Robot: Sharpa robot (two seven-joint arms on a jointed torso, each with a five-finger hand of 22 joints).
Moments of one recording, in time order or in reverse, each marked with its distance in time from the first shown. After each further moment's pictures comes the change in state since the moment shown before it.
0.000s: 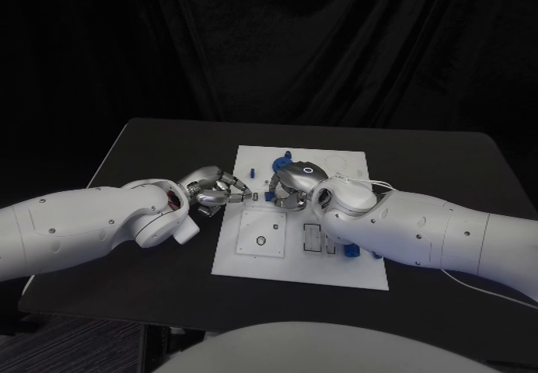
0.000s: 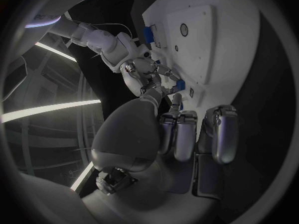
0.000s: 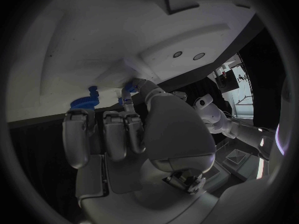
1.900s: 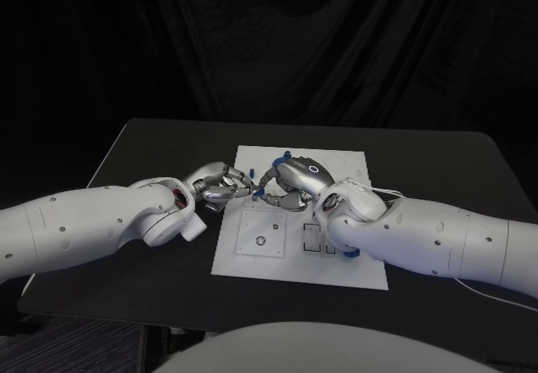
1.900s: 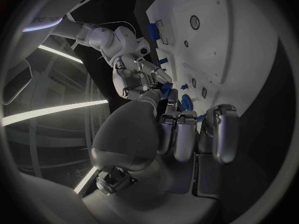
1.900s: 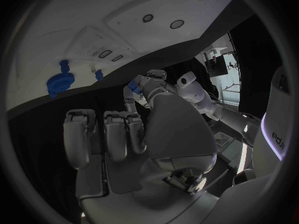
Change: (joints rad) left arm 0.000 0.036 0.000 -0.017 0.000 -0.027 0.077; left_hand -0.015 0.016 -0.033 0.085 0.019 0.085 -0.059 0.202 0.001 0.002 -0.039 0.000 0.000 0.000 -0.029 0.000 0.000 0.000 0.000 -0.019 -0.023 0.000; right arm -0.004 -0.077 0.011 0.132 0.061 -0.207 0.127; right_hand -0.034 -0.007 0.001 -0.007 -0.047 0.035 -0.026 0.017 0.064 0.000 -0.014 0.000 0.000 0.000 -0.014 0.000 0.000 0.000 0.000 -0.014 0.017 0.000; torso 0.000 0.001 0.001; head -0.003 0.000
